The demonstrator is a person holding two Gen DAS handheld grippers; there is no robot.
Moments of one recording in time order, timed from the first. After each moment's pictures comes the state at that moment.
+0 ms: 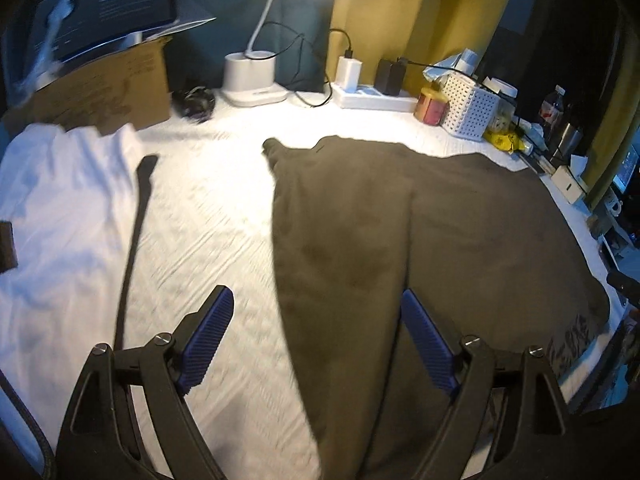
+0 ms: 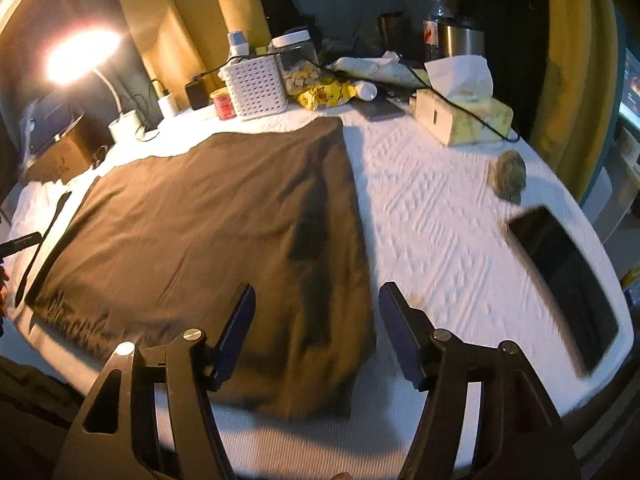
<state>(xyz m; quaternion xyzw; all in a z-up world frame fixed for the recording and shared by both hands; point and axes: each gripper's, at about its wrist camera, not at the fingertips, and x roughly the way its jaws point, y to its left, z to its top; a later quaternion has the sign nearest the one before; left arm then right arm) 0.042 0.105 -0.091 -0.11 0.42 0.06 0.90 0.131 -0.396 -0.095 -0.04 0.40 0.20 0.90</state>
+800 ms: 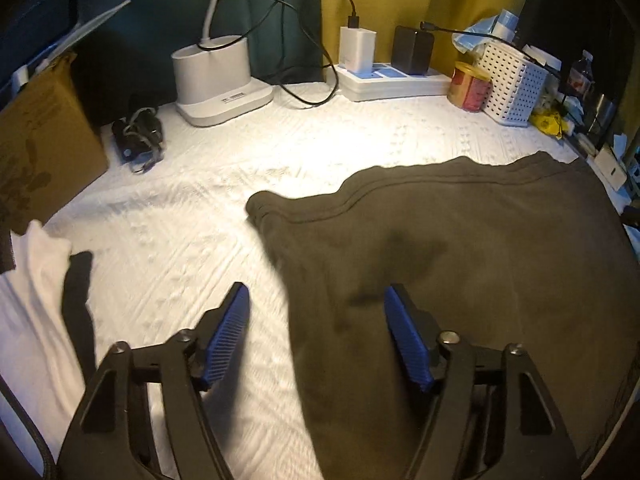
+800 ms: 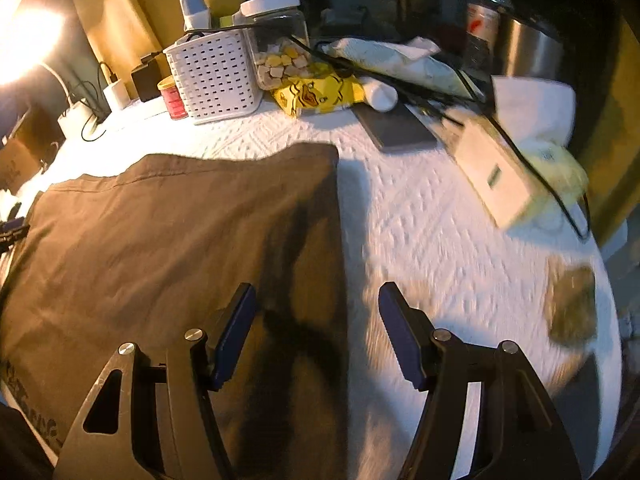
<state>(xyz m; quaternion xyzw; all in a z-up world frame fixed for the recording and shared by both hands) 0.168 0.147 -0.129 -0.05 0.46 0.03 0.89 0.287 -0.344 -0.112 -0.09 0.44 0.20 0.87</state>
